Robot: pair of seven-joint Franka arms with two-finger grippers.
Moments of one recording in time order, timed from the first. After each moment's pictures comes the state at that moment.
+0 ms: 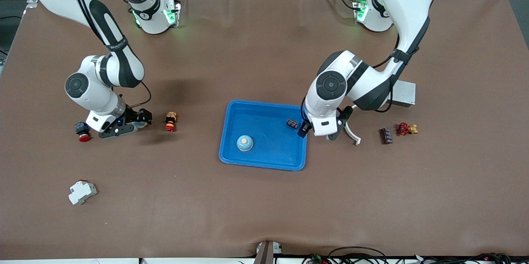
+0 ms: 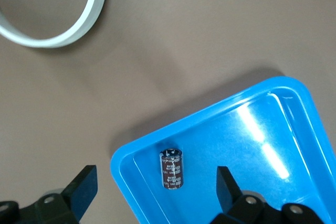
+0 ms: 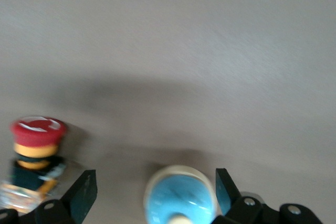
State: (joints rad) left arm -0.20 0.59 -0.46 -1.63 0.23 2.10 -1.73; right arm 0.10 0.33 -0.05 -2.27 0.10 2.62 -0.25
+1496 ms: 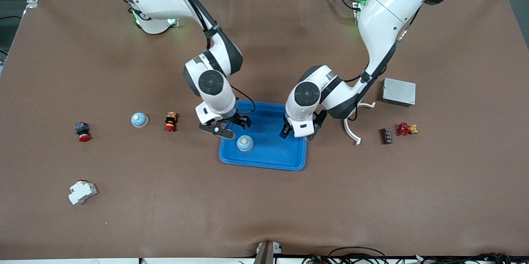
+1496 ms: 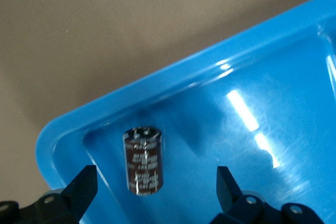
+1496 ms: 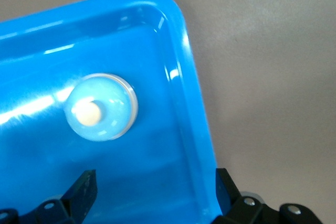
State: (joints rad) left arm -0.29 0.78 -0.43 -1.63 0.27 2.33 -1.83; right arm 0.67 0.64 -0.04 -1.67 0.02 2.32 0.99
